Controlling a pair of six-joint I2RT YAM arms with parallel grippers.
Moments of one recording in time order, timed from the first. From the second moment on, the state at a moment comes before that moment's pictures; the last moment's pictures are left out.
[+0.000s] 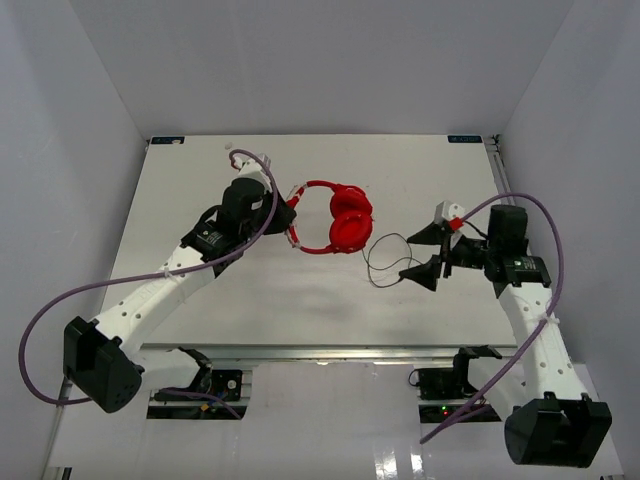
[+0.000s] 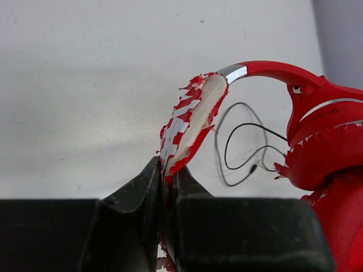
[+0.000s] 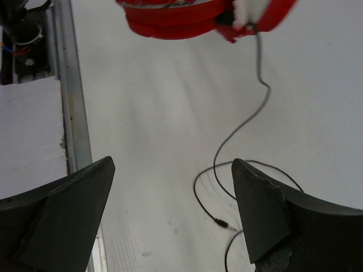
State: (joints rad) left arm -0.59 1.22 1.06 -0.29 -0.11 -0.59; right arm -0.03 0.90 0.81 -0.61 -1.23 -0.67
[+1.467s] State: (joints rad) left arm -0.59 1.11 1.28 -0.36 -0.06 -0.76; right arm 0.36 1.31 0.73 0.11 -1.10 -0.34
